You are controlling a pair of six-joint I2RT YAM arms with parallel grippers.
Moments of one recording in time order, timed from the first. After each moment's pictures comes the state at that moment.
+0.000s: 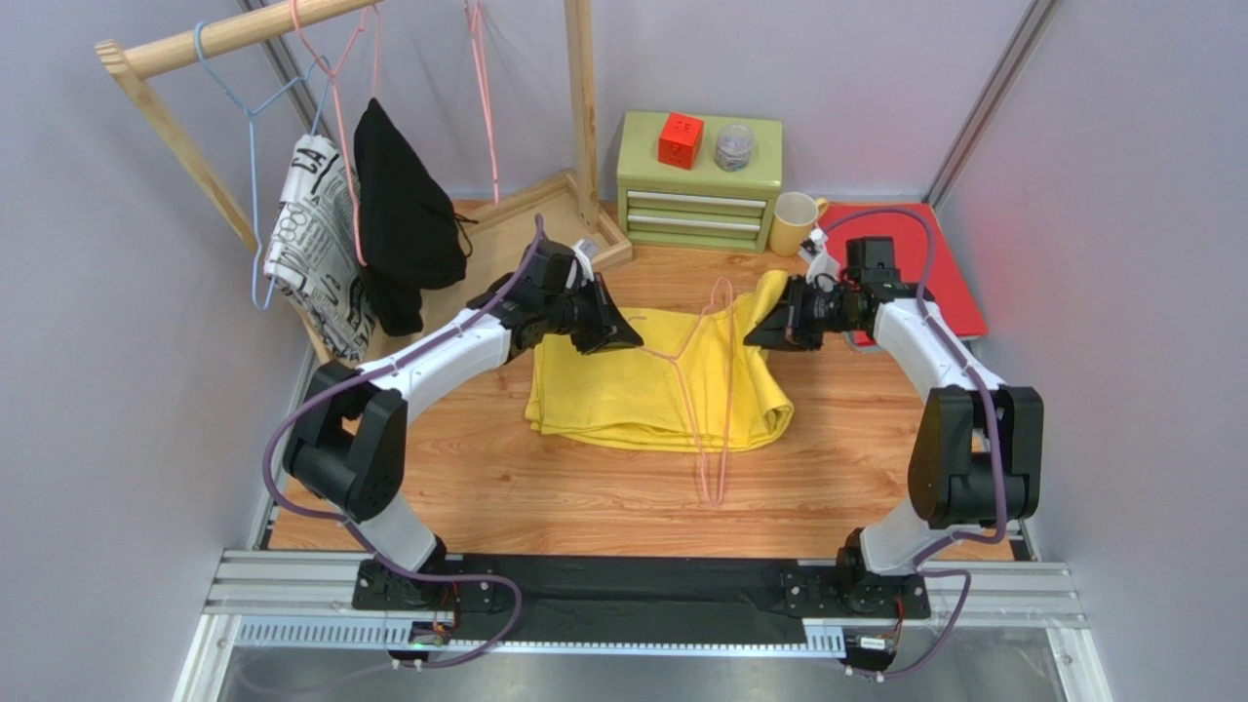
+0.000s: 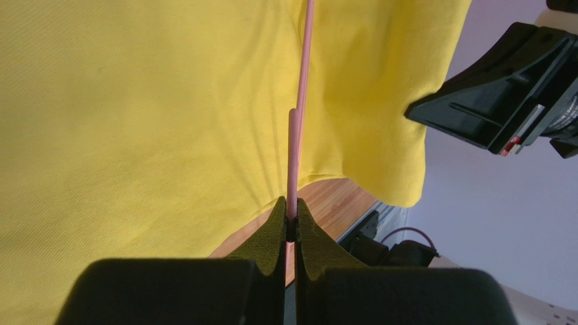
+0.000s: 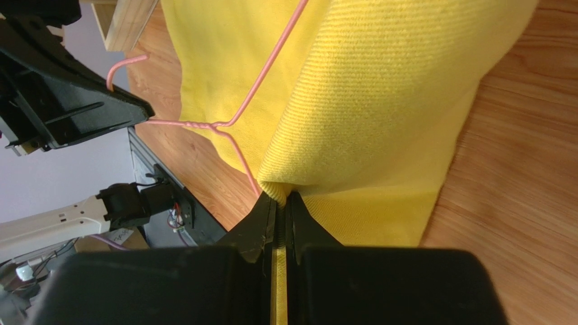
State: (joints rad) left arm -0.53 1.64 1.15 -0.19 0.45 -0.85; right arm -0.02 1.58 1.13 -0.57 -0.81 0.27
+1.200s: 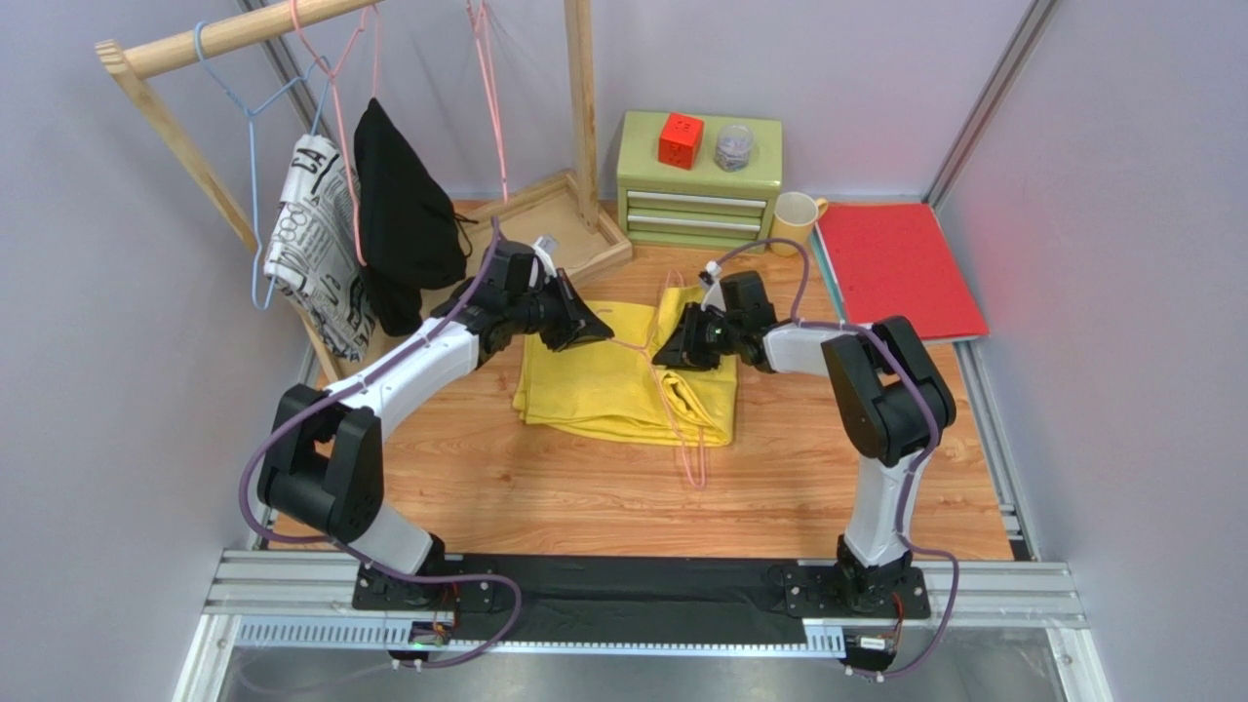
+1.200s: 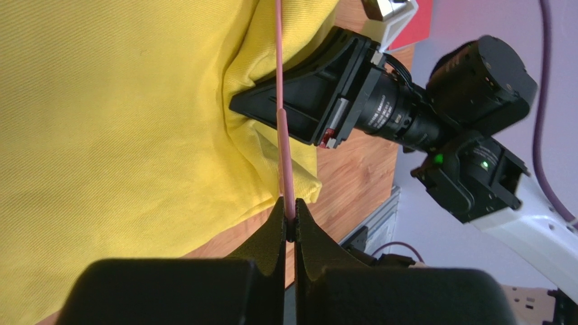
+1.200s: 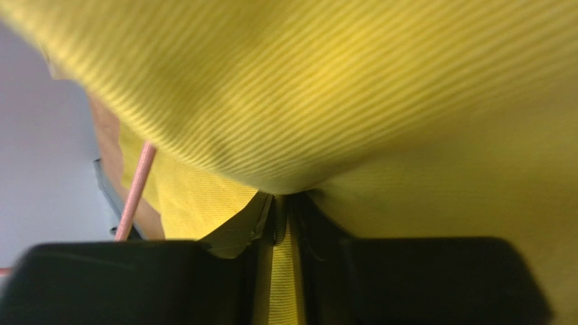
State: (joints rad) left arm -0.41 1.53 1.06 -0.18 0.47 -0.87; right arm 0.37 1.95 1.03 0.15 -0.59 0.67
